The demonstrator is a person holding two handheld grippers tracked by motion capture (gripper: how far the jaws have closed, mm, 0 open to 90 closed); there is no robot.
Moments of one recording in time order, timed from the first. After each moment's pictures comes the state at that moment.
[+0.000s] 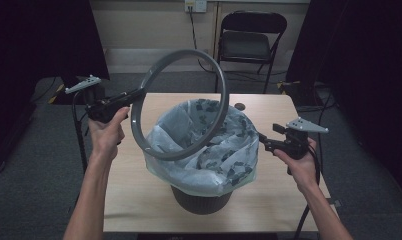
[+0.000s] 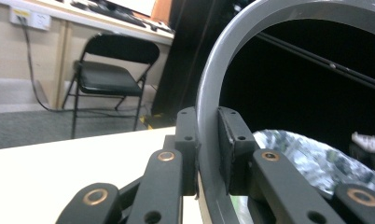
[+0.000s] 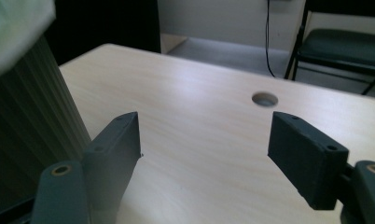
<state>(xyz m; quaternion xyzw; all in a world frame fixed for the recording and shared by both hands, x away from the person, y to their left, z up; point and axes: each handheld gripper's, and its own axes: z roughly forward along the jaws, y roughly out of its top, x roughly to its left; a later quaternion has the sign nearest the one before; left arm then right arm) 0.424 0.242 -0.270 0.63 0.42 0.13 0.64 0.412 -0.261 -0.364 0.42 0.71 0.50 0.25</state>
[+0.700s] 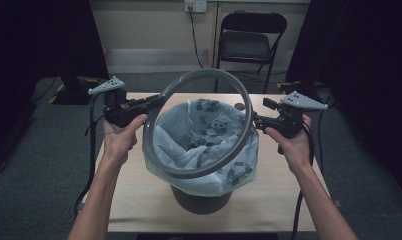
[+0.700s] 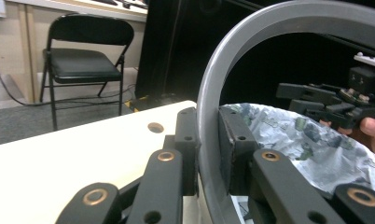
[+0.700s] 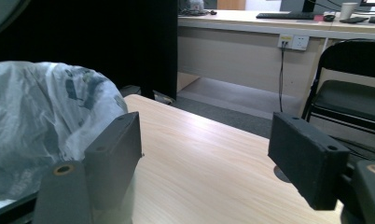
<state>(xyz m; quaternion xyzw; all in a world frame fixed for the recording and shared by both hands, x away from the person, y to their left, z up) 0.414 0.202 -0.262 0.68 0.37 0.12 0.62 0.422 -0.221 -0.292 0.37 0.69 0.55 0.27</state>
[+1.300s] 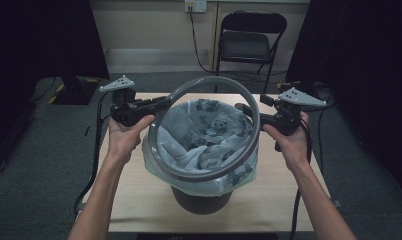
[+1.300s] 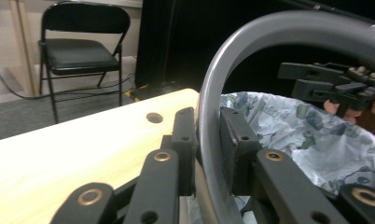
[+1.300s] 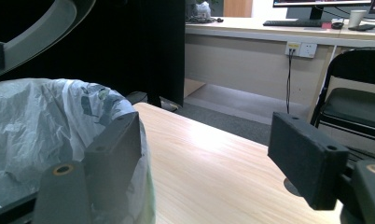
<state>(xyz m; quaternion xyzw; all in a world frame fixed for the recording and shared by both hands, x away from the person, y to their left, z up) 0.418 0.189 -0.261 0.70 0.37 0.11 0.60 0.423 -0.213 -0.283 0.37 0.69 0.57 0.26</state>
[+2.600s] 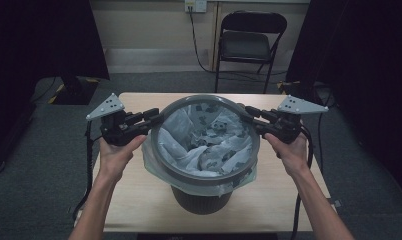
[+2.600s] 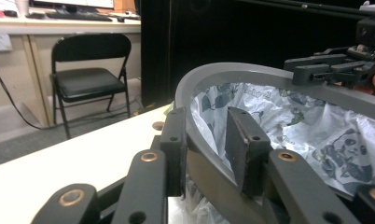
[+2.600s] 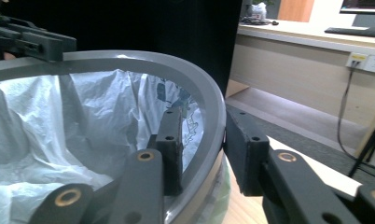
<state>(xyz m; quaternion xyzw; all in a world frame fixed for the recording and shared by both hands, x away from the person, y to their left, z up) 0.375 0.202 -0.279 0.70 0.32 0.18 0.61 0.399 -0.210 -0.281 0.27 0.73 0.59 0.21</state>
